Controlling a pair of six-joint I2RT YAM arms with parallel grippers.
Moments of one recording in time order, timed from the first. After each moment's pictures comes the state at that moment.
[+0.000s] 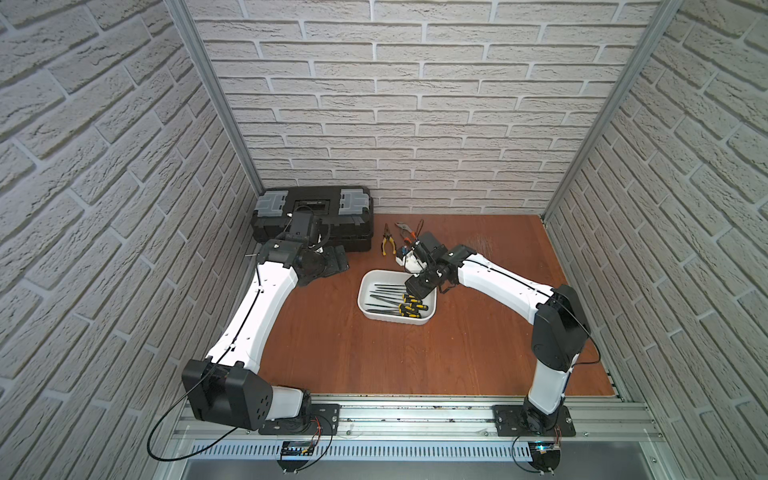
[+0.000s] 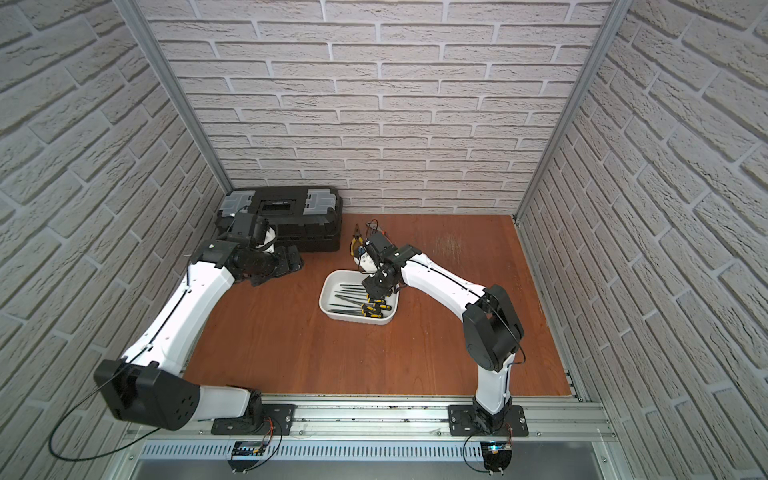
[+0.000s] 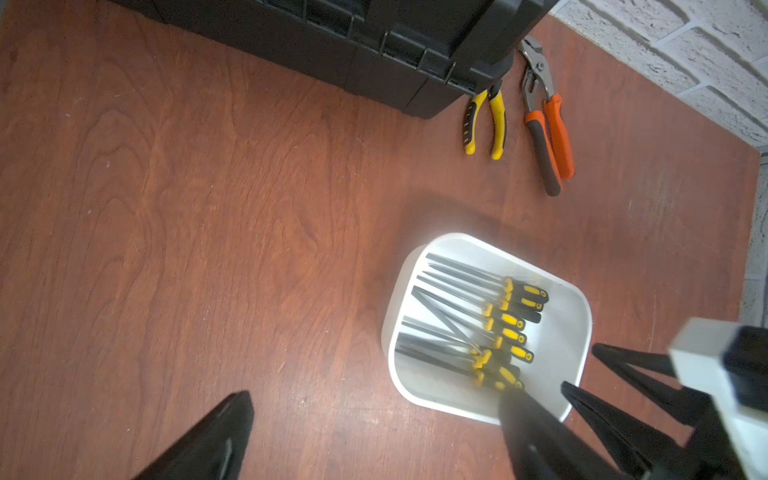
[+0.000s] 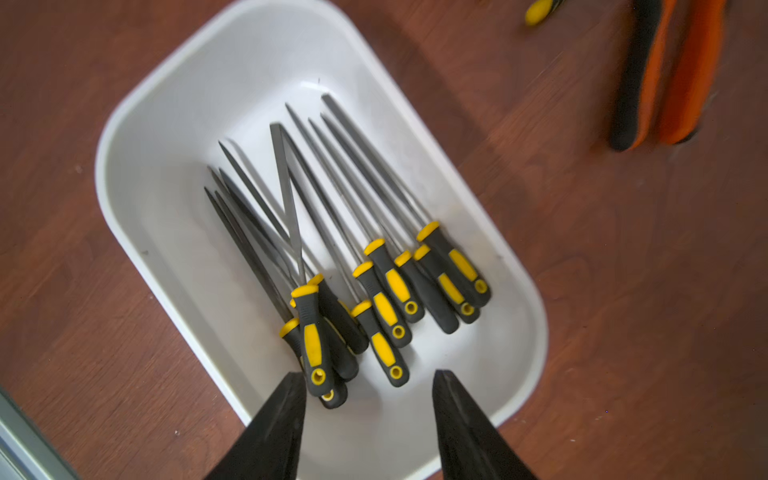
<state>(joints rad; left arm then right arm) -0.19 1.35 1.37 -1.05 0.08 -0.47 0.65 1.87 1.53 -0.85 -0.07 -0.05</state>
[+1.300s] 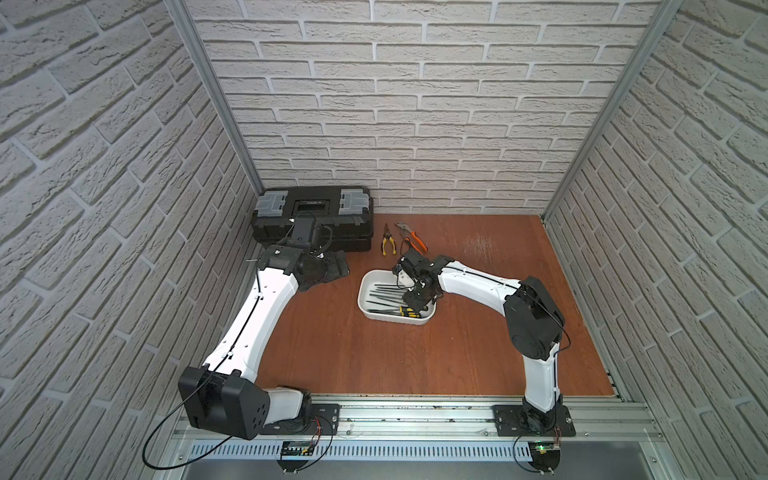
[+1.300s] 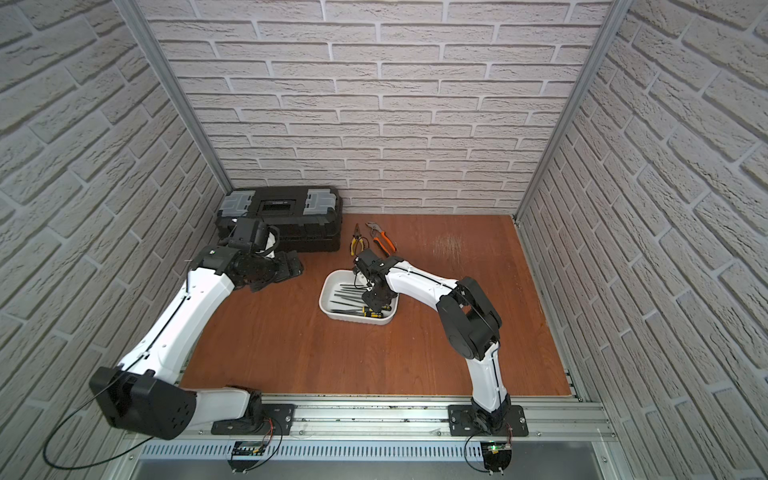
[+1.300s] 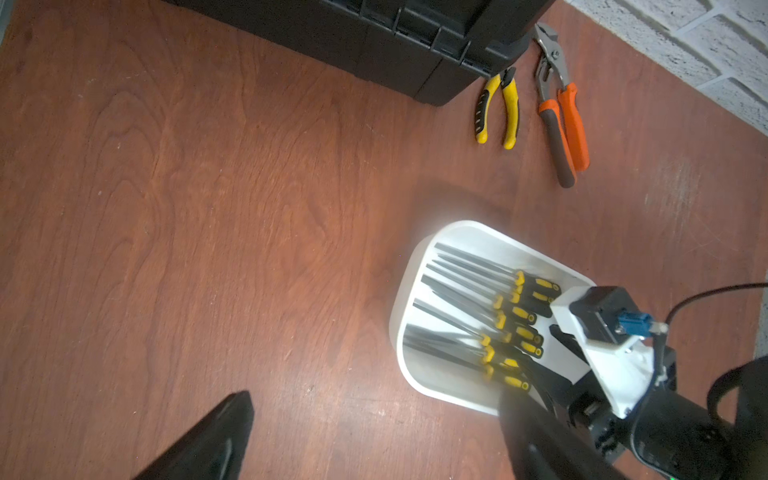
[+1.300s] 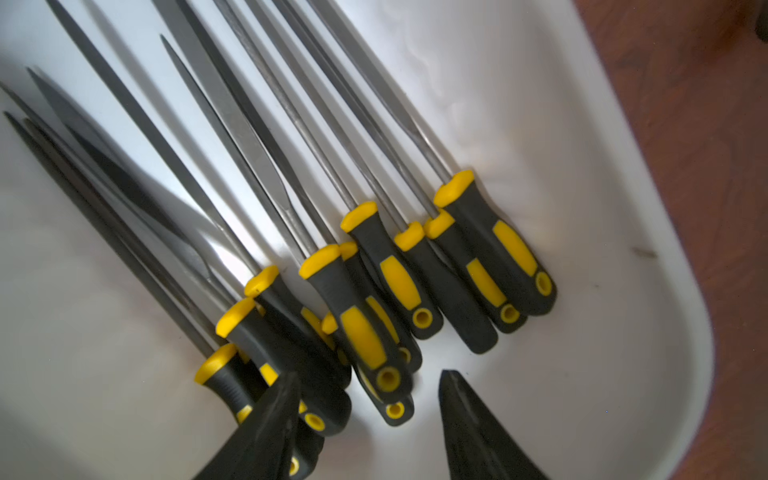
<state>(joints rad) -0.21 1.32 1.34 -1.05 0.04 -0.49 0.68 2.00 1.53 -0.85 0.09 -0.05</state>
